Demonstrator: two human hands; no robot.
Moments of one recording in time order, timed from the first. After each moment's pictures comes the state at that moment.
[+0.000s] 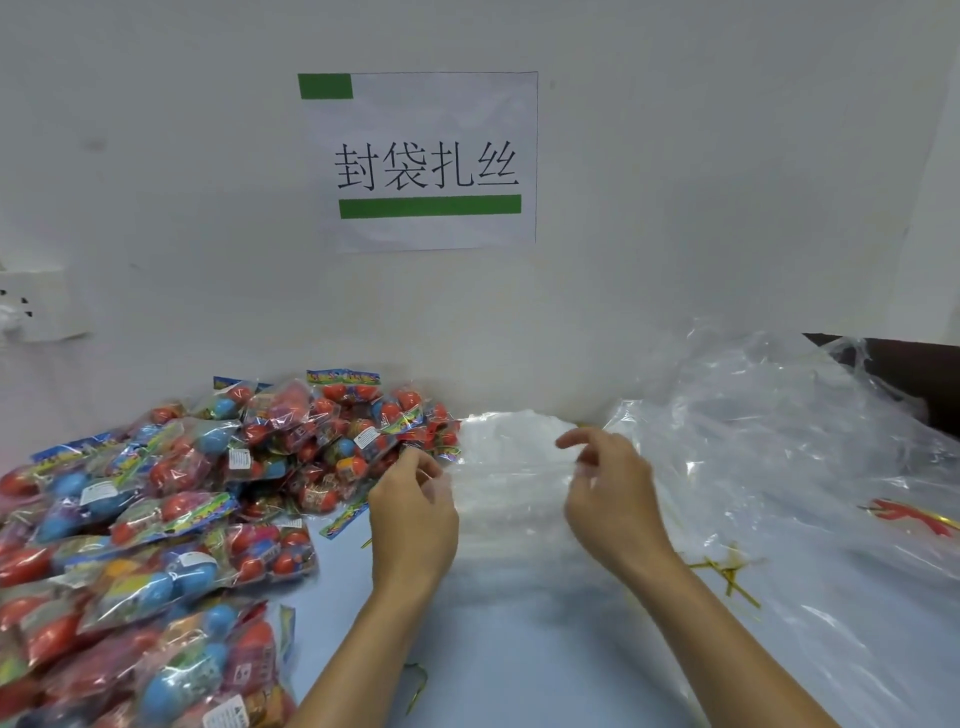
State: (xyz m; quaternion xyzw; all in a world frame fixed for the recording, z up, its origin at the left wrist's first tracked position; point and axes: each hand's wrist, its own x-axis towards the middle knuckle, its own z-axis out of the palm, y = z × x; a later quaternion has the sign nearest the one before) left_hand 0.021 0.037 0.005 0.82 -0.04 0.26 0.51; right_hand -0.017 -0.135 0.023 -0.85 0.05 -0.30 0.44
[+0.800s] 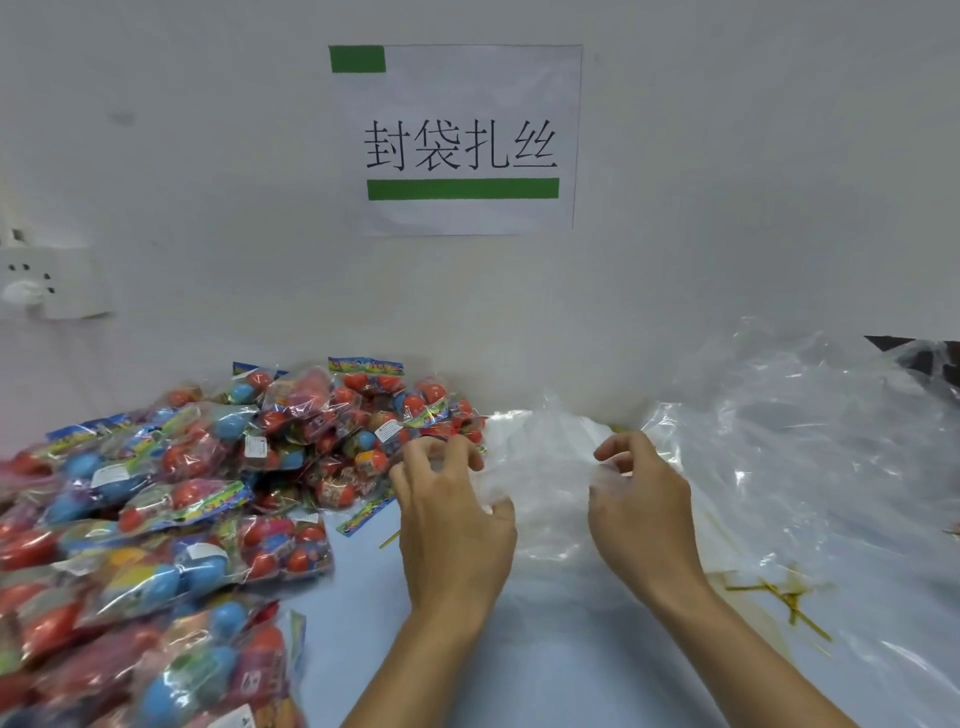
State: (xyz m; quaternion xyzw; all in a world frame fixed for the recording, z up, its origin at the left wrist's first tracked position) left_hand 0.010 0.023 0.004 0.86 -0.04 0.31 0.39; right_hand 0.002 -0.124 0.003 -0.81 0.06 -0.33 0.48
